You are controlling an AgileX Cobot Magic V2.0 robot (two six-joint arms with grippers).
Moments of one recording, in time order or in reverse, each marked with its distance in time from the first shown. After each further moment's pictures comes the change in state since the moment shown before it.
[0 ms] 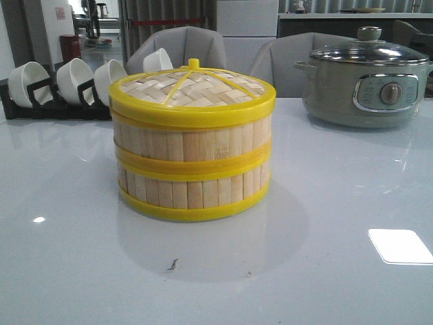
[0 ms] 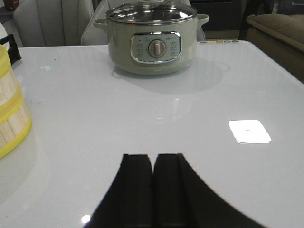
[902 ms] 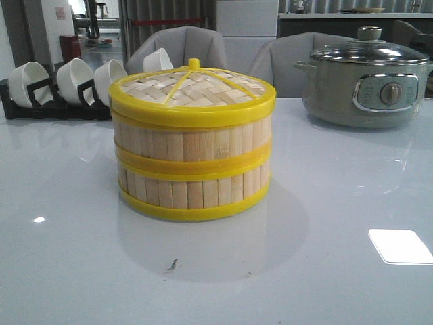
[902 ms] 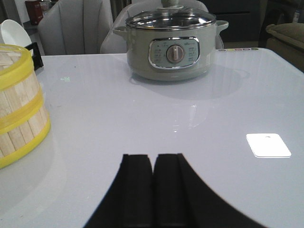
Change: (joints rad) left arm 0.000 0.000 0.000 0.000 0.000 0.000; right arm 0.068 -0.032 0.056 -0.015 -0.077 0.023
